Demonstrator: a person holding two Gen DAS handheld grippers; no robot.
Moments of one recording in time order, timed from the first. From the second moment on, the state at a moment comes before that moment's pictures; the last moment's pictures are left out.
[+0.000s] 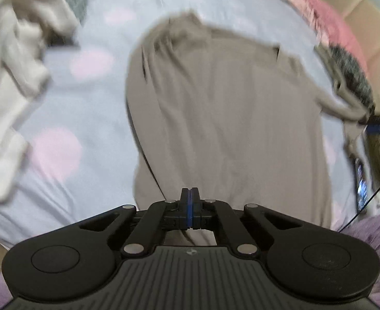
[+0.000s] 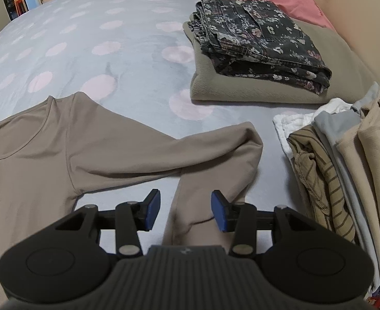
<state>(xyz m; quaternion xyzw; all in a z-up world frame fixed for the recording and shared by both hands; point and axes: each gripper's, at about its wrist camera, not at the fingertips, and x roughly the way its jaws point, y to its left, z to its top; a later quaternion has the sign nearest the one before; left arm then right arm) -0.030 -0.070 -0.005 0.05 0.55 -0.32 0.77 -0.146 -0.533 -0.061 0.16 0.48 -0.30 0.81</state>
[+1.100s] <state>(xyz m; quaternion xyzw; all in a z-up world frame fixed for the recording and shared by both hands) 0.004 -0.069 -0.012 0.01 0.57 -0.26 0.78 -0.144 -0.536 -0.062 0.15 0.48 -0.29 0.81</state>
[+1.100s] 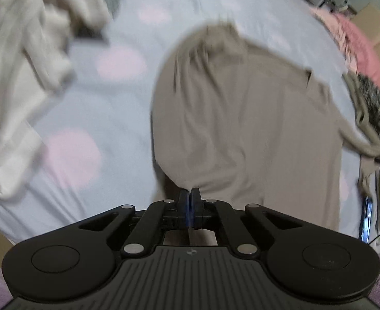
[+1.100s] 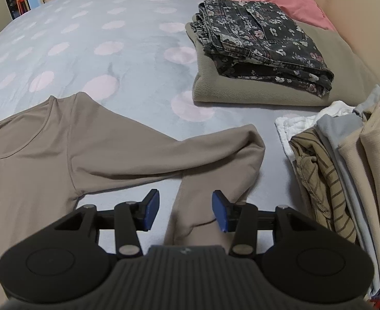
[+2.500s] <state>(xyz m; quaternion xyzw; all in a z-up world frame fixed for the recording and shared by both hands) 0.201 -0.123 0.040 0.16 0.39 -0.24 0.87 -0.081 -0.544 -0.059 0.15 0.47 -0.22 0.84</state>
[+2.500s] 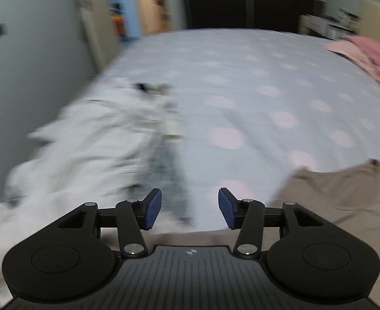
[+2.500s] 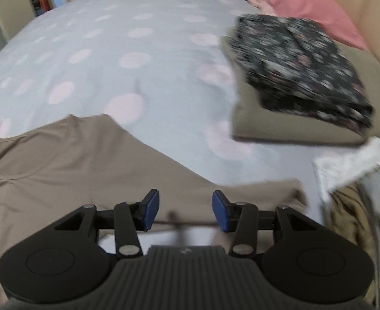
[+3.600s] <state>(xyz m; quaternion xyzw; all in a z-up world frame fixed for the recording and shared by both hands) 0.250 -0.232 -0.049 0.06 0.41 -0.33 0.85 0.051 -0.544 -0.083 0.15 0.38 -0.14 0.90</state>
